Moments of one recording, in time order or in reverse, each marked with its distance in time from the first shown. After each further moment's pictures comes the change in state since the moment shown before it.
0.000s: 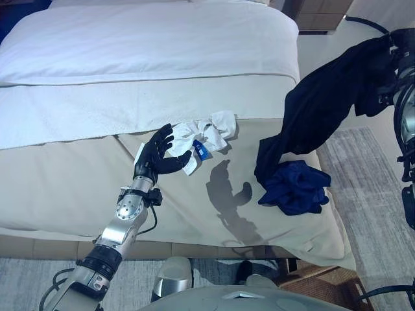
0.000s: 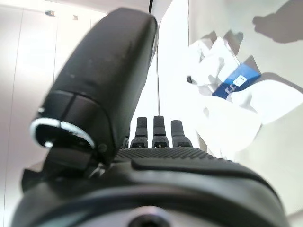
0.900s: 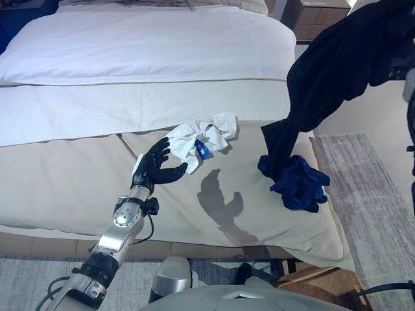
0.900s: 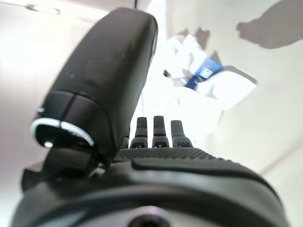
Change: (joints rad) left arm 0.048 0.010 -0.001 0.076 0.029 0.051 0.025; right arm -0.071 -0.075 -0.003 -0.105 0.202 -0.056 -0.152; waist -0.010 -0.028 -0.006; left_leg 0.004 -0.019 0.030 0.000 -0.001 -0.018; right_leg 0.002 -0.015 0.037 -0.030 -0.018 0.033
